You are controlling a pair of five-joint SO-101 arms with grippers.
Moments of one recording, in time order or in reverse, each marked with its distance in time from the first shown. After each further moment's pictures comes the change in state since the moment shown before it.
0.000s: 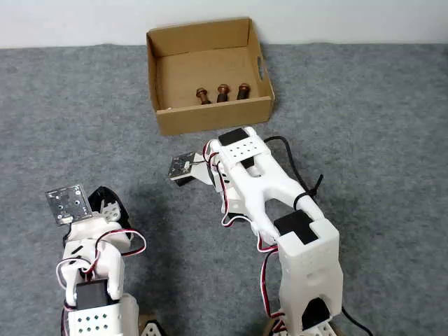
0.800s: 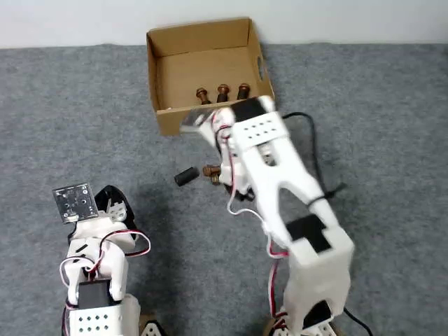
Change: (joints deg) left arm 3.0 0.0 0.0 0.0 0.0; right arm 3.7 -10.5 -15.1 17.0 -25.5
